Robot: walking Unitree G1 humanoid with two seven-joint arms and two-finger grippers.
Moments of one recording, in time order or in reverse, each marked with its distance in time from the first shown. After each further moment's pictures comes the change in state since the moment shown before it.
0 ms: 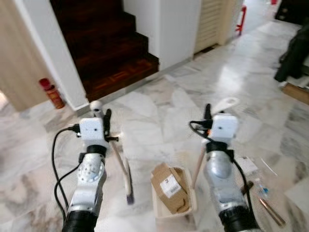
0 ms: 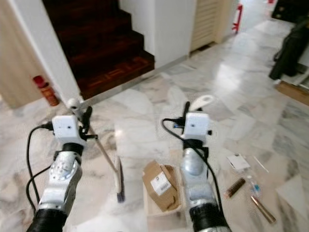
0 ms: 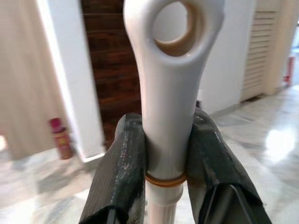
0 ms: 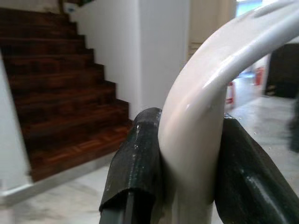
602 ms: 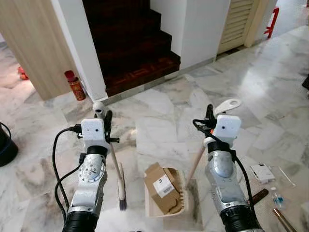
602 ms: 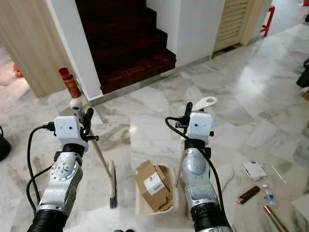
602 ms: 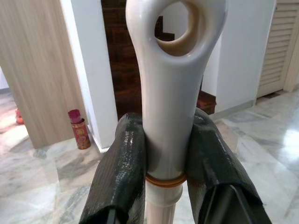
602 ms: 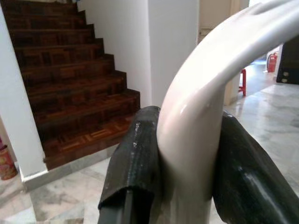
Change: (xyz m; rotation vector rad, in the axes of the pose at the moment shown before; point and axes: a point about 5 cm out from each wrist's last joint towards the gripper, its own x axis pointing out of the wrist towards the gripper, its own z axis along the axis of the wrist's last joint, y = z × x) left arm -0.001 0.000 0.002 0.002 0.007 0.002; right arm 0.002 -0.006 -0.003 0.021 0.037 -0.008
